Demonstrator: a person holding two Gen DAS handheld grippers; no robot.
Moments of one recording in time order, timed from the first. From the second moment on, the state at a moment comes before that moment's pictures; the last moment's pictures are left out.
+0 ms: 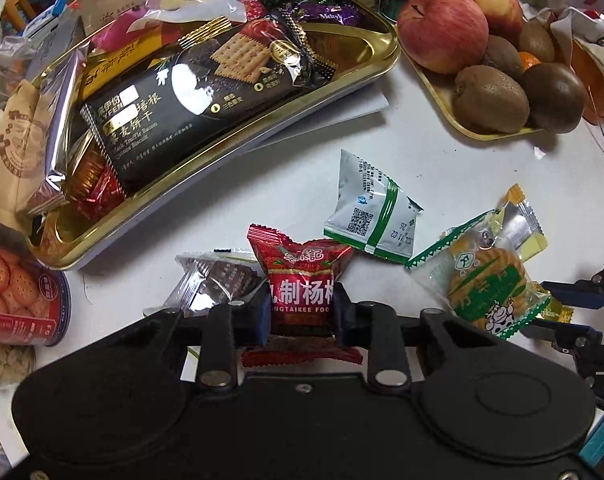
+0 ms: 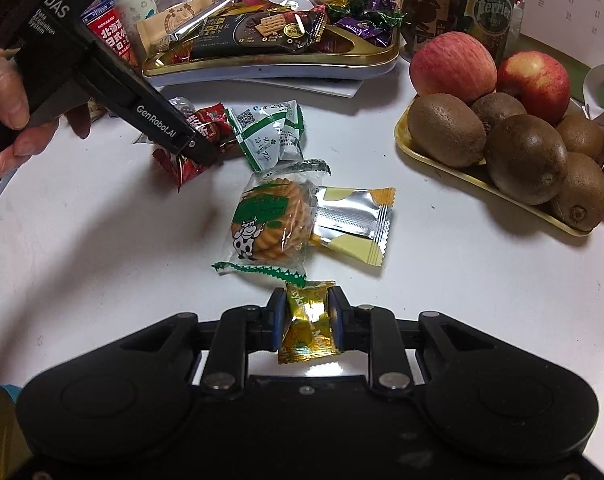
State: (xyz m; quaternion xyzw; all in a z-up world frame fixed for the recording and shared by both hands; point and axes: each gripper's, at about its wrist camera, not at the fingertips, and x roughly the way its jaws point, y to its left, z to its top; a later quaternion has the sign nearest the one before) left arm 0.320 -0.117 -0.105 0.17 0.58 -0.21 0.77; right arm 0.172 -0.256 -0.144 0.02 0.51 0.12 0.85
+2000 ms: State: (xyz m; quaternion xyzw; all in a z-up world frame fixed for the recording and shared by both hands) left arm 0.125 0.026 -0.047 0.01 0.53 0.00 0.85; right arm 0.048 -0.289 -0.091 0.22 0.50 0.02 0.84
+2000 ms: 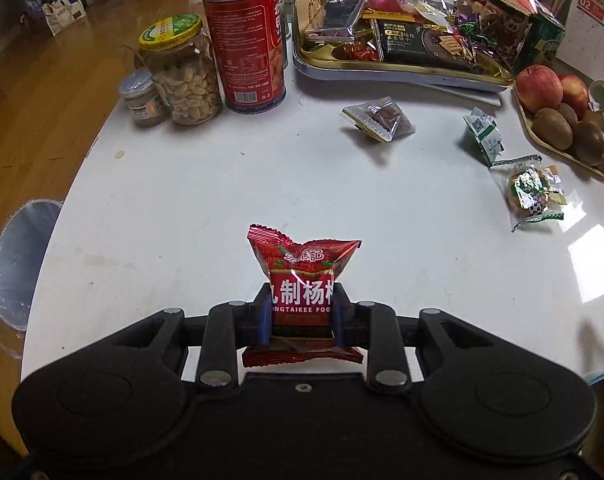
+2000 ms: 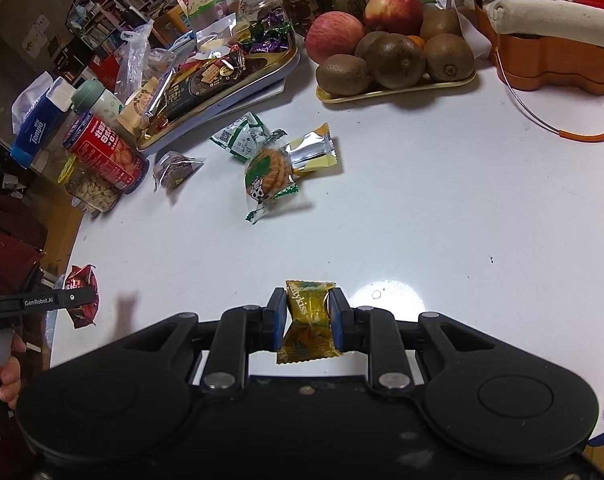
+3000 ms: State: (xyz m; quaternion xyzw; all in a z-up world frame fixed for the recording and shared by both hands) left arm 0.006 -0.030 -0.023 0.03 0.49 -0.06 0.87; right arm -0.059 -0.241 -0.051 0.19 0.48 0.05 0.86
